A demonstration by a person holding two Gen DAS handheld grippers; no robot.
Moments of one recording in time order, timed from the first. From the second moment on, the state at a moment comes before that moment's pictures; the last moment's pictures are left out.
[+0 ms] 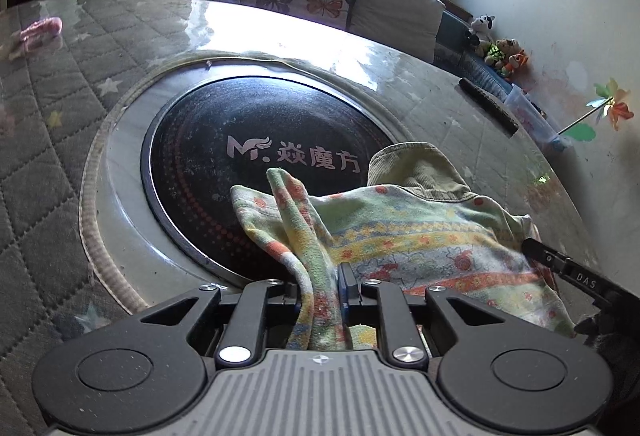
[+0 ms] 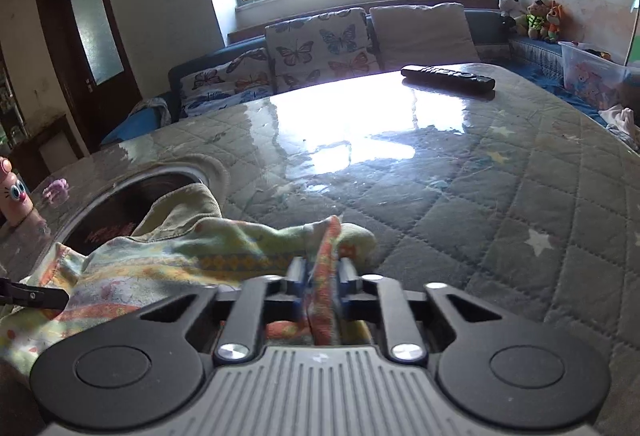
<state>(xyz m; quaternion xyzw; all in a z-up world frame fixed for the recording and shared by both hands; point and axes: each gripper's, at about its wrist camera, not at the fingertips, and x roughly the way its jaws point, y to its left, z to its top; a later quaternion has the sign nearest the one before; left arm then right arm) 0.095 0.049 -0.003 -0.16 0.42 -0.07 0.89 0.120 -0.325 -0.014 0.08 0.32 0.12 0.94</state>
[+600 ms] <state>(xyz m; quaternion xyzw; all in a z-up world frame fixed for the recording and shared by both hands) 0.137 -0.072 0.048 -0.07 0.38 -0.16 0.91 0.083 -0.405 0.056 0.06 0.23 0.04 0.97</state>
